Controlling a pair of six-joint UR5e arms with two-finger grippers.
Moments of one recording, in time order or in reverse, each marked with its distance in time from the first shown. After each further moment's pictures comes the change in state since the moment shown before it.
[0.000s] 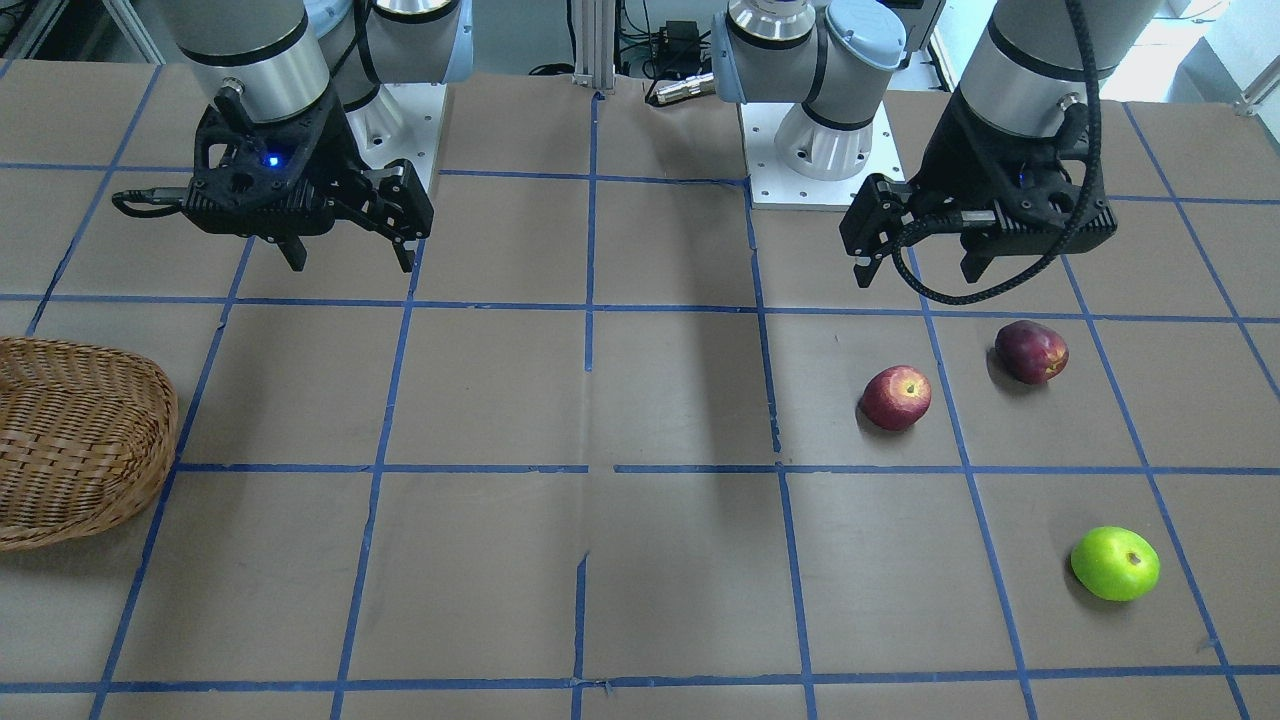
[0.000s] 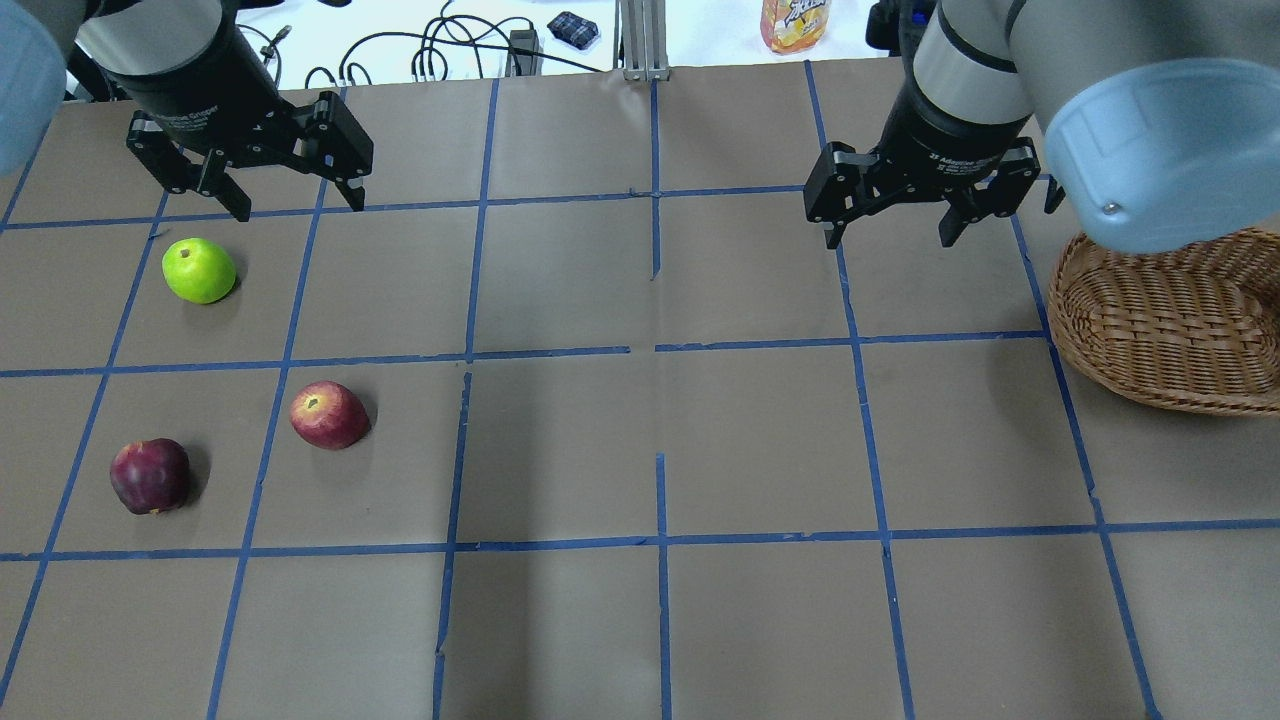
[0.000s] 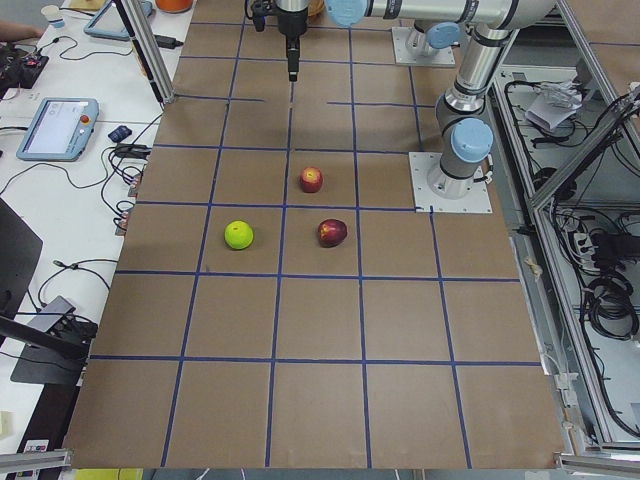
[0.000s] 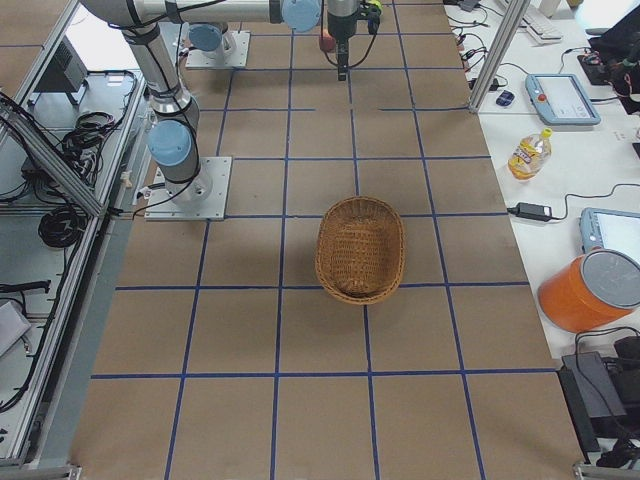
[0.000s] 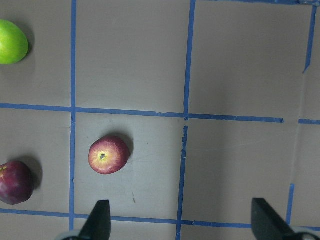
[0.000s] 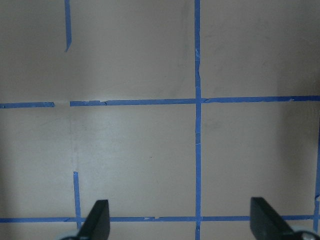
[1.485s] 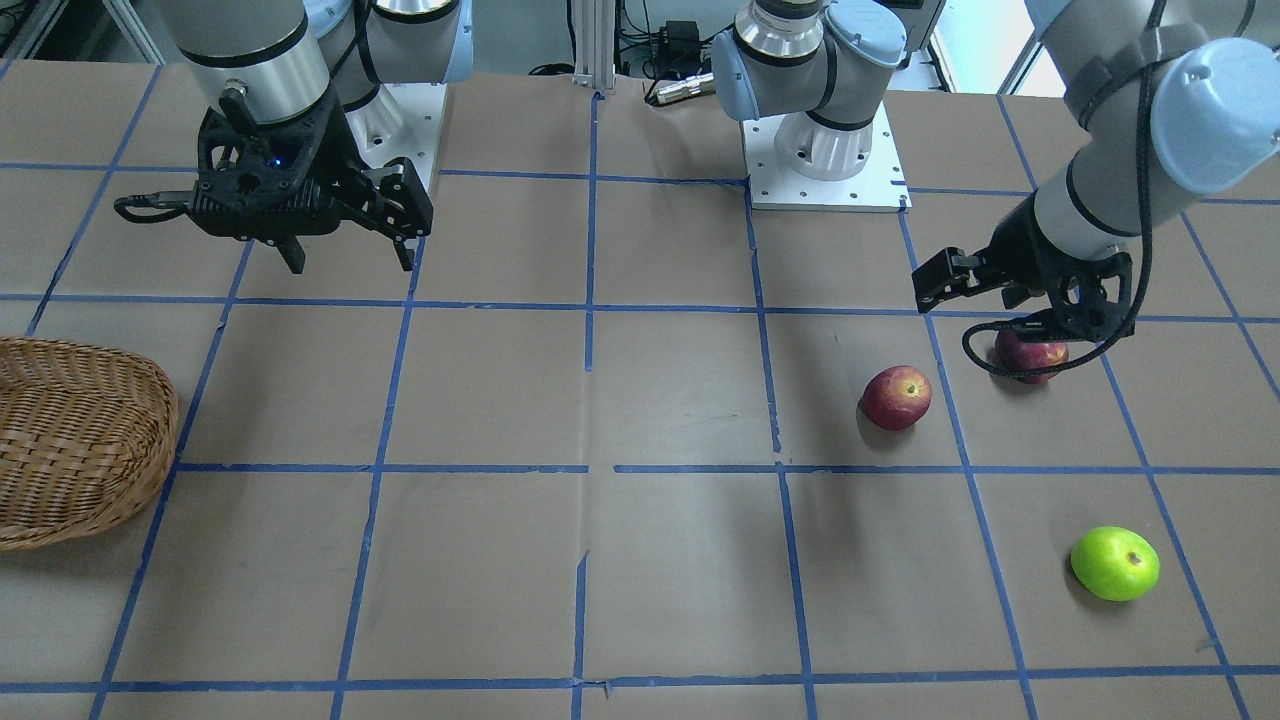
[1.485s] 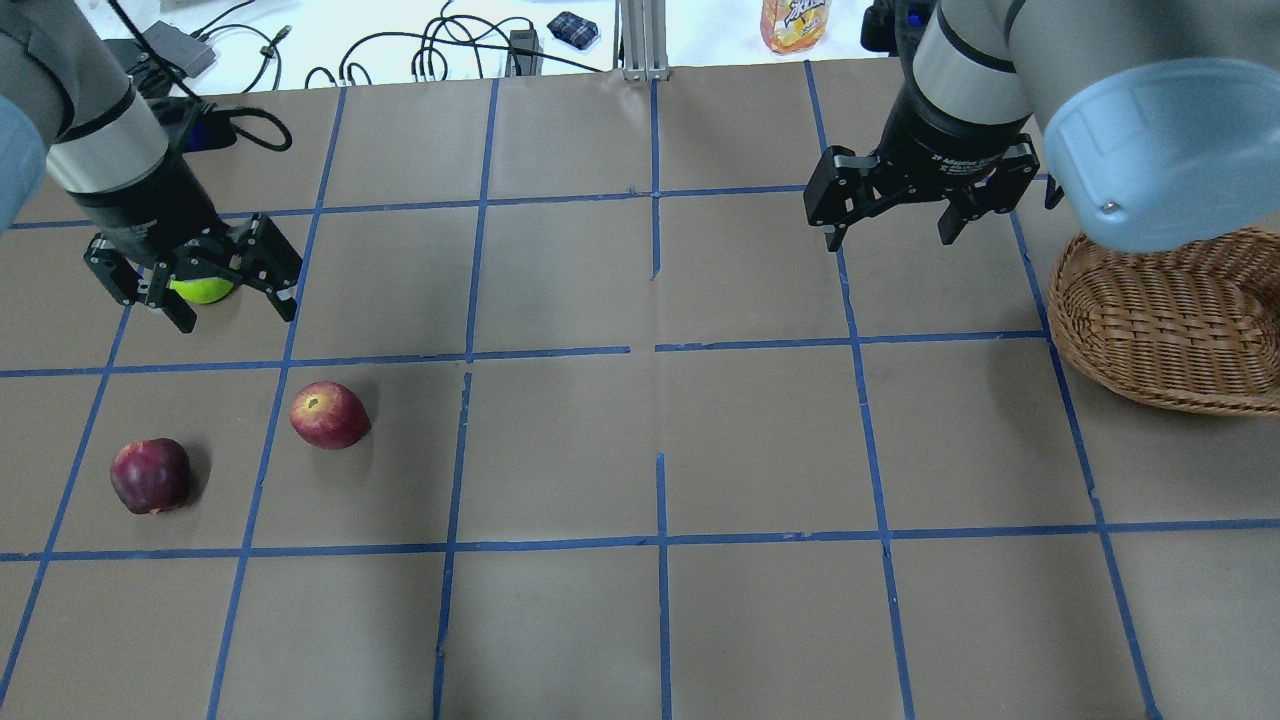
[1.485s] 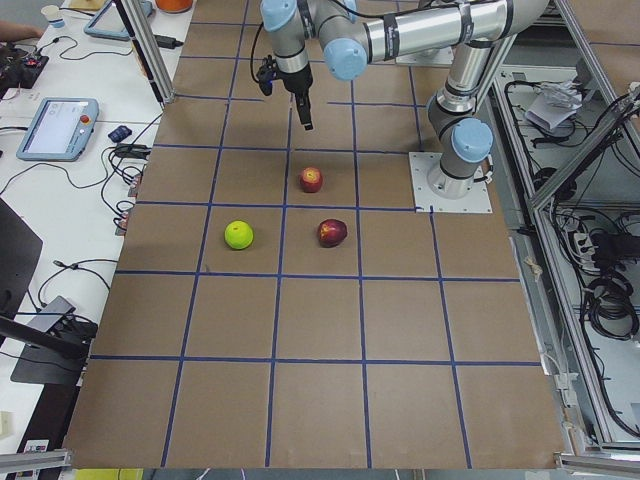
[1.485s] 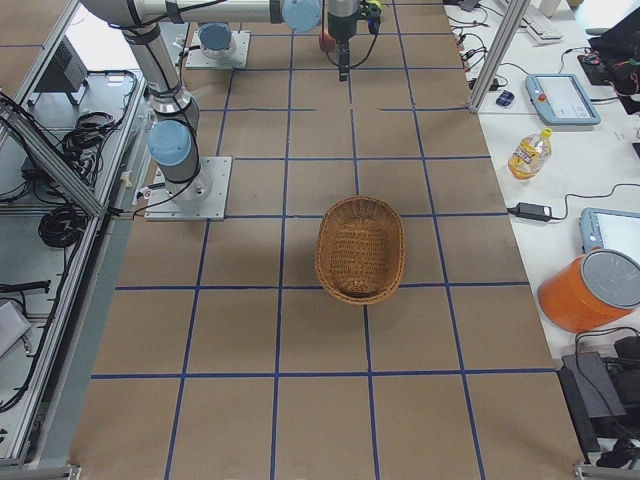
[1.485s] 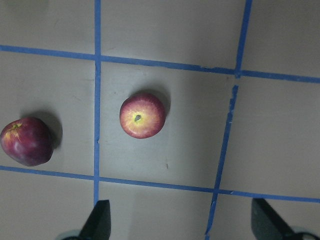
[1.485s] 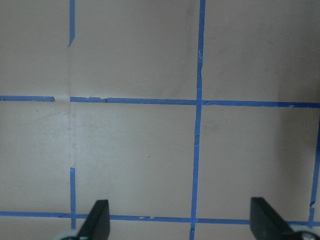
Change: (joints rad) left arm 0.253 -0.031 -0.253 0.031 0.028 0.252; right arm 0.000 0.002 0.000 -0.001 -0.002 -0.048
